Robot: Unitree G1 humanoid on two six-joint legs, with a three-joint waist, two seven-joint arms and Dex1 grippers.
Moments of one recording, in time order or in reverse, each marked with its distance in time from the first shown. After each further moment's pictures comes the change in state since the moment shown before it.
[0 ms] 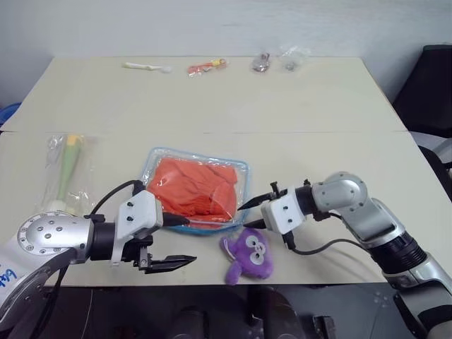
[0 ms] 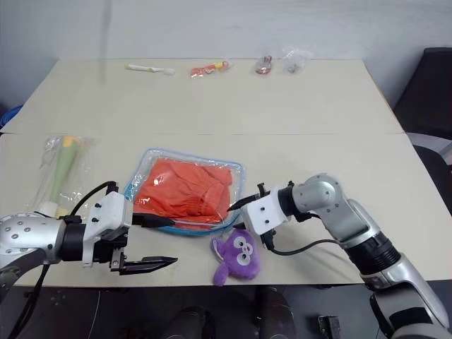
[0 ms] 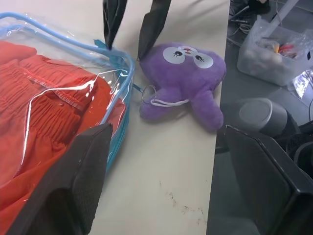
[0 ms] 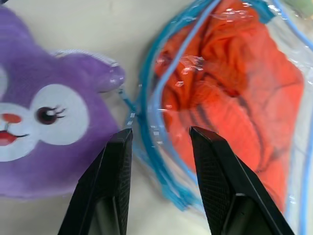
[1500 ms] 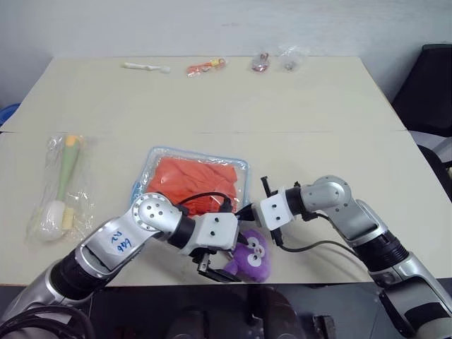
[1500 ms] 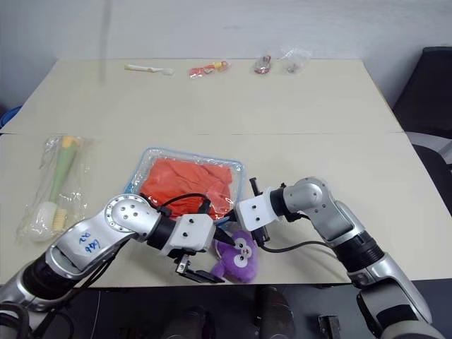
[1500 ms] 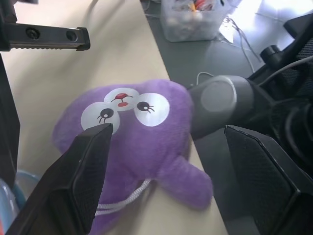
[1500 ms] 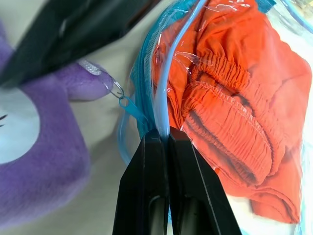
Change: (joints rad) left arm -0.513 -0.307 -0.753 0.213 0.468 -0.132 -0.180; right arm -0.021 0.059 -0.005 0.064 -0.020 0.036 -0.025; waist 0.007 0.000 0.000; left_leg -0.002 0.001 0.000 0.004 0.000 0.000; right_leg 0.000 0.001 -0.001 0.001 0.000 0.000
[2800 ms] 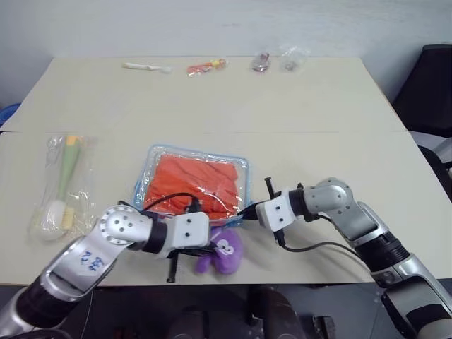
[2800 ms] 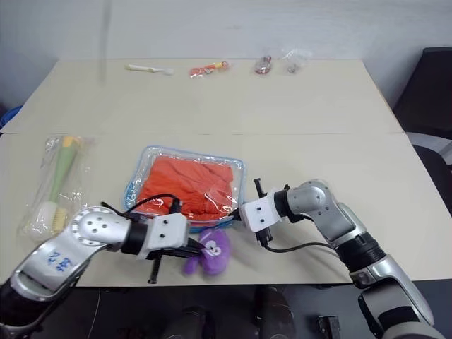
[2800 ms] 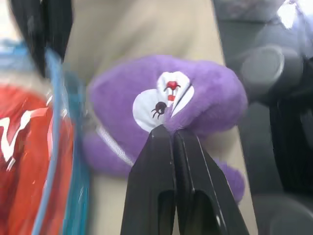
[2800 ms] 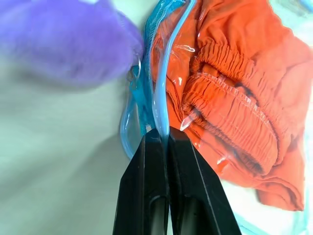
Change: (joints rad) left arm 0.278 0.161 0.282 -0.112 0.031 0.015 0.037; right arm 0.004 -0.013 -0.006 0.087 -0.011 -0.116 -0.031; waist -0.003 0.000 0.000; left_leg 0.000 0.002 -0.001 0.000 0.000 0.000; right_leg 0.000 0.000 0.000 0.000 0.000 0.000
